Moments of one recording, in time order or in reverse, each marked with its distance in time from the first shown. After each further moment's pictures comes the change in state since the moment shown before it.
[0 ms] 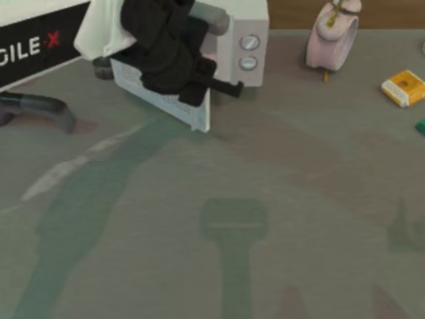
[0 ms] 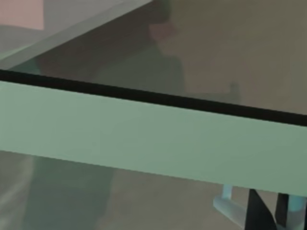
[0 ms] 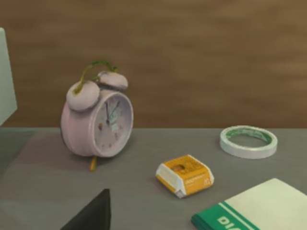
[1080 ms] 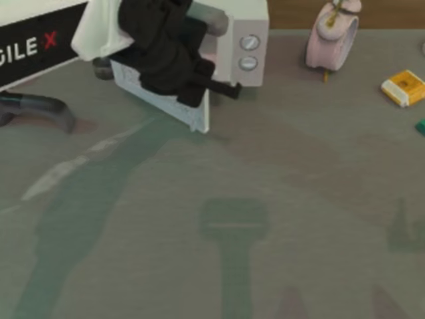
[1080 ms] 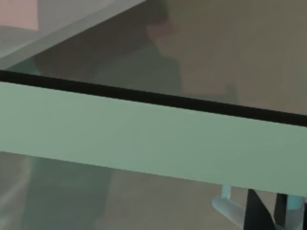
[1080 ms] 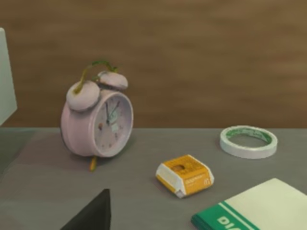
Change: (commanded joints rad) left arm -0.001 -0.006 -0.011 0.002 0.014 0.011; right arm 0.000 0.000 0.000 0.000 0.000 0.000
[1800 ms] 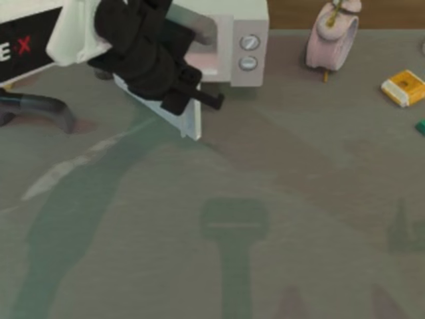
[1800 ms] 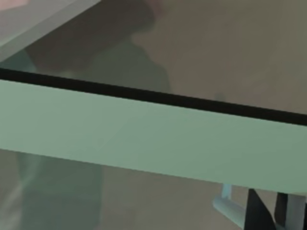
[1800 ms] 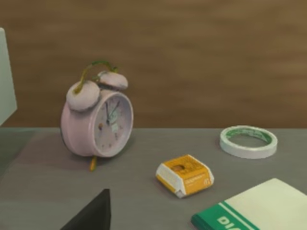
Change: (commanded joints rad) left arm 0.043 -0.063 -0.081 0.018 0.065 0.124; right arm 0.000 0.000 0.000 0.000 0.000 0.000
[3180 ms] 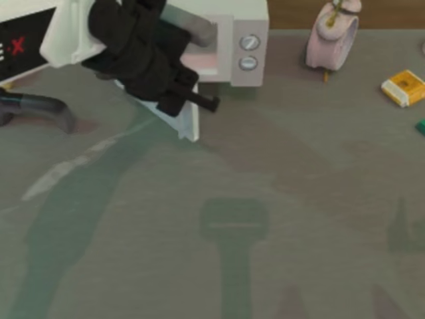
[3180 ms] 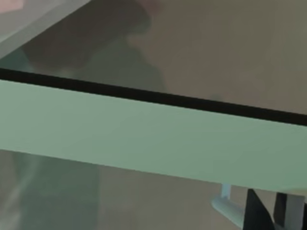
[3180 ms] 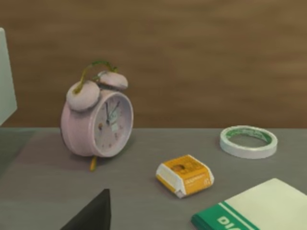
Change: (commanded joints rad) left arm 0.008 -0.012 -0.018 -0.001 0.024 0.030; right arm 0.000 0.000 0.000 0.000 0.000 0.000
